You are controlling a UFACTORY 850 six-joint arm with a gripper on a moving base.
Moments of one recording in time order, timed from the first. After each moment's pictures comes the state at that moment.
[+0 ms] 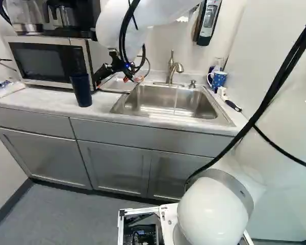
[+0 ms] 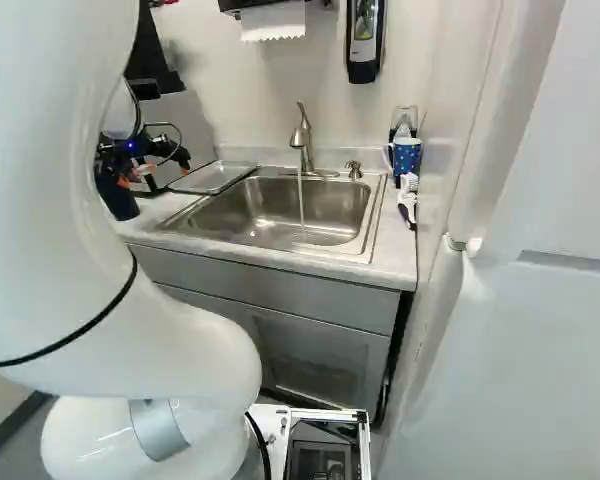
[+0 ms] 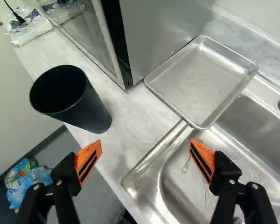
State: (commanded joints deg) arm 33.2 7.2 -54.9 0.0 -19.4 0.0
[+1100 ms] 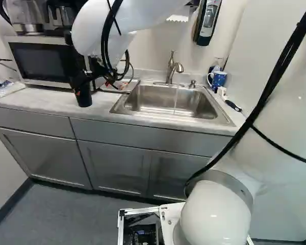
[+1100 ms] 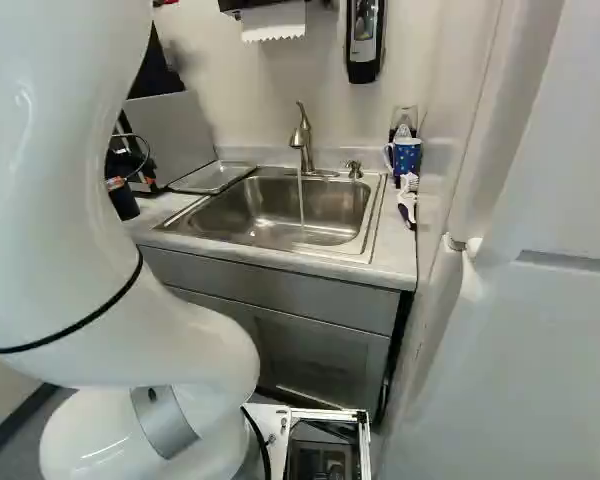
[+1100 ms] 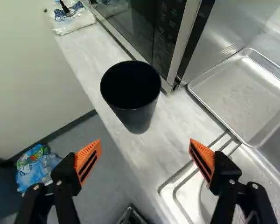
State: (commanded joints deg) arm 41.4 5.1 -54.0 0.0 -14.7 0.0
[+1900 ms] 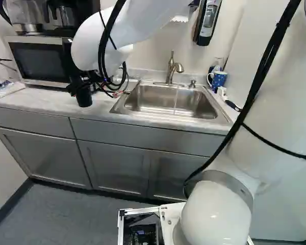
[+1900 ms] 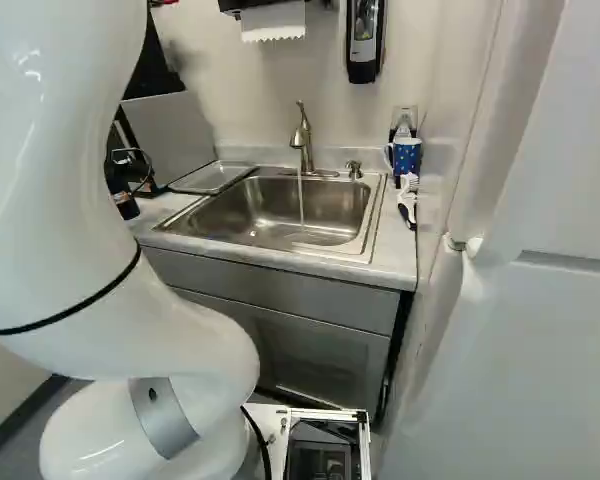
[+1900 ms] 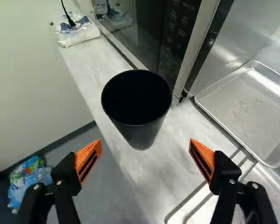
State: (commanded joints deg) arm 42.4 2.3 -51.3 0.0 -2.4 0.0
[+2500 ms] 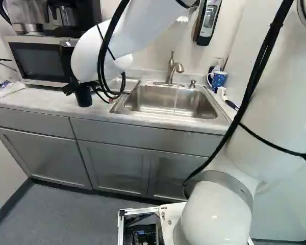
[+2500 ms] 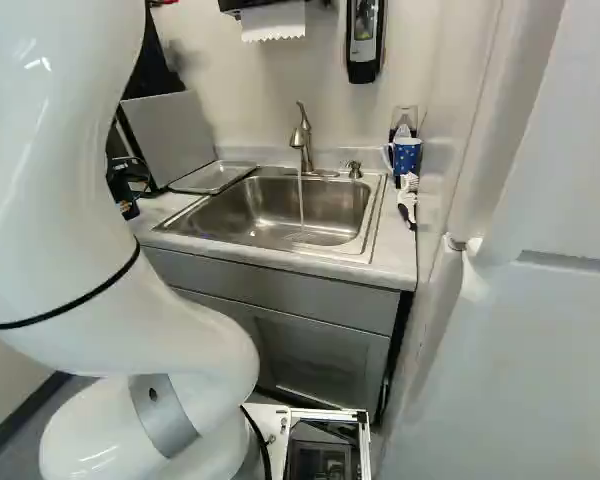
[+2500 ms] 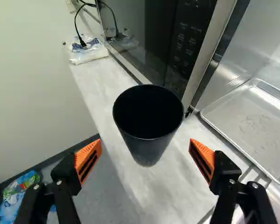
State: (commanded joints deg) arm 43.5 1.3 -48.4 0.0 9.5 0.0
